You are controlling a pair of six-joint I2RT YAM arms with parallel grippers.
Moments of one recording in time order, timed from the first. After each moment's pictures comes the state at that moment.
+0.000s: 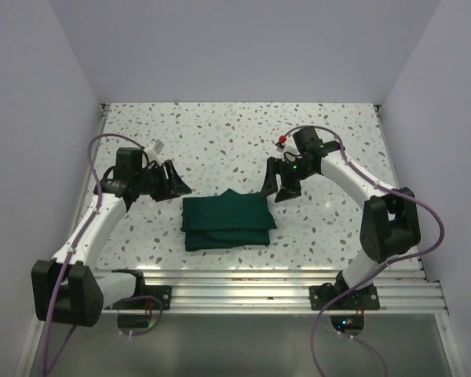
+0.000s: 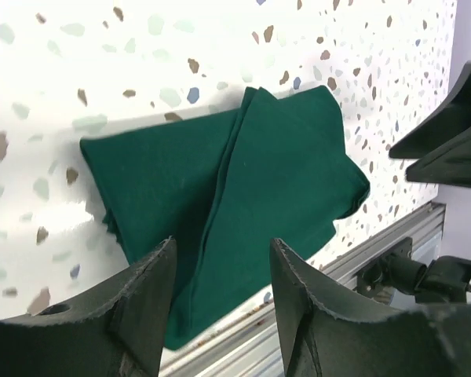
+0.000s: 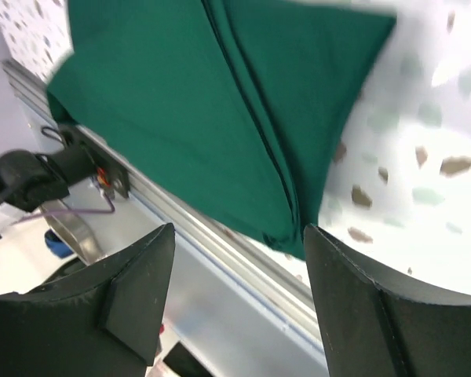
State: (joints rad) left arm -0.10 1.11 0.86 -0.57 0.50 -0.46; right arm 0.34 1.65 1.23 -0.83 -0.61 0.34
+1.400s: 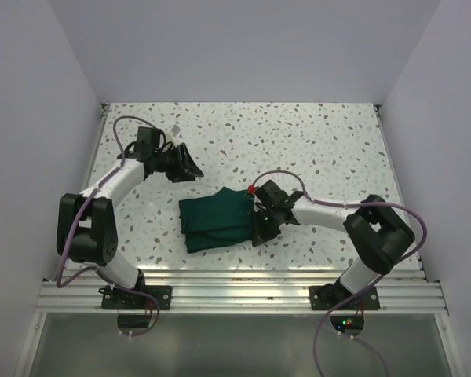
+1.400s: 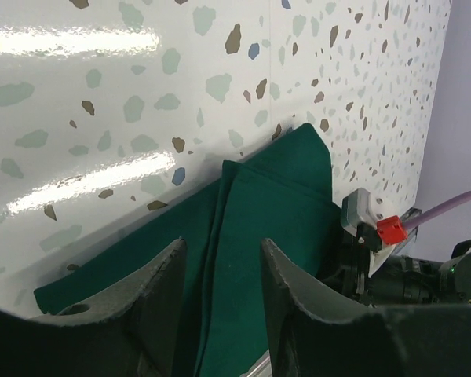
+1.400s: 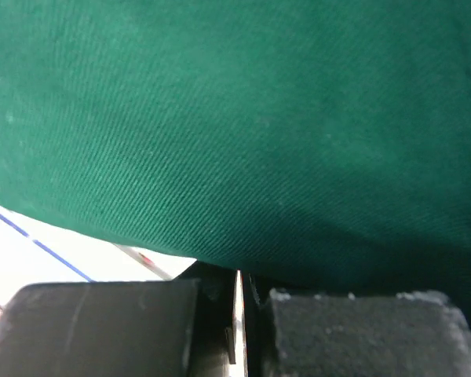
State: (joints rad) left arm -0.14 1.62 1.10 -0.39 0.60 -0.49; right arm 0.75 1.62 0.83 -0.40 -0.31 0.47
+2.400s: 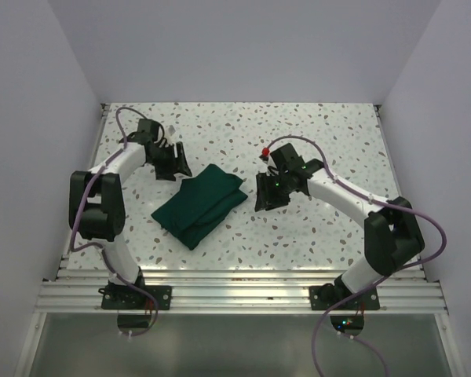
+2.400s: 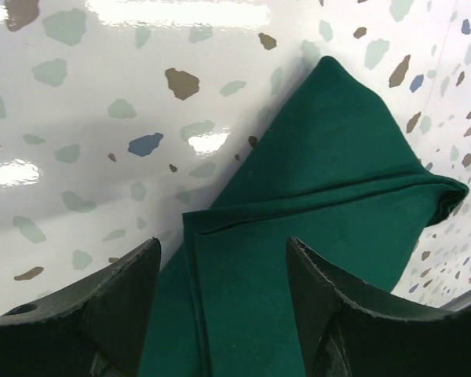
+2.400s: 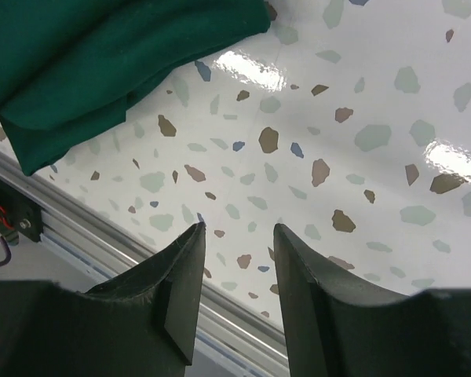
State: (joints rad) left arm -0.09 1.83 1.31 -0.60 0.38 -0.29; right arm 0.56 1.58 1.14 -0.64 -0.29 0.40
